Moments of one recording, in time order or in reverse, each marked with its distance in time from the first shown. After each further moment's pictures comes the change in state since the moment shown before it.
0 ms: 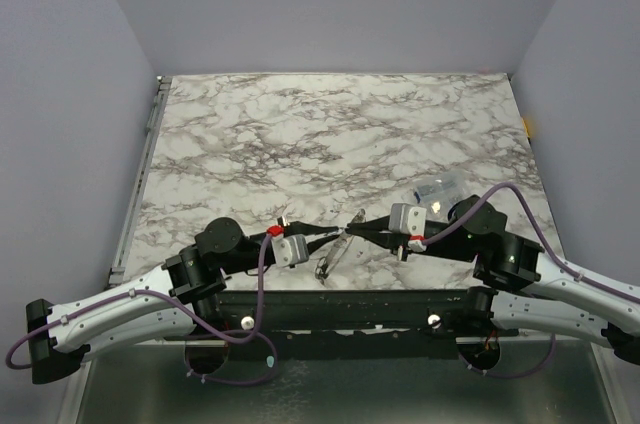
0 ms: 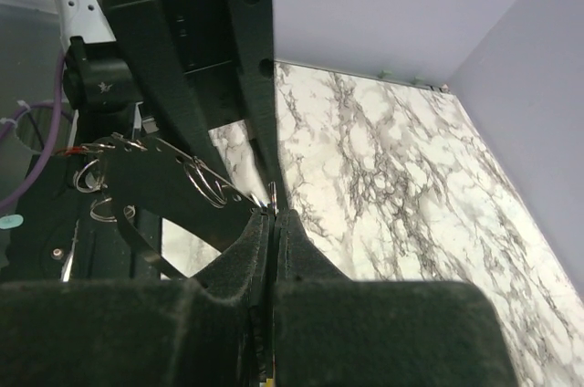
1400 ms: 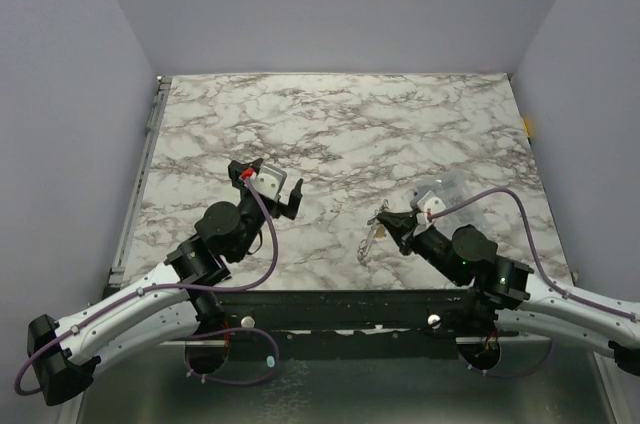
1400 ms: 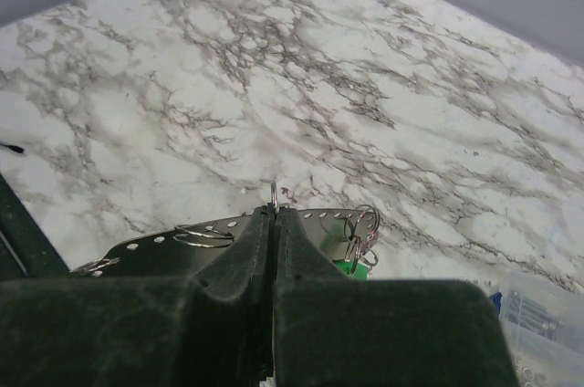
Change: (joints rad) left arm 0.204 0.049 -0.001 0.035 -0.697 -0.139; right arm 0.000 -0.219 -0.336 0.045 0.594 0.356
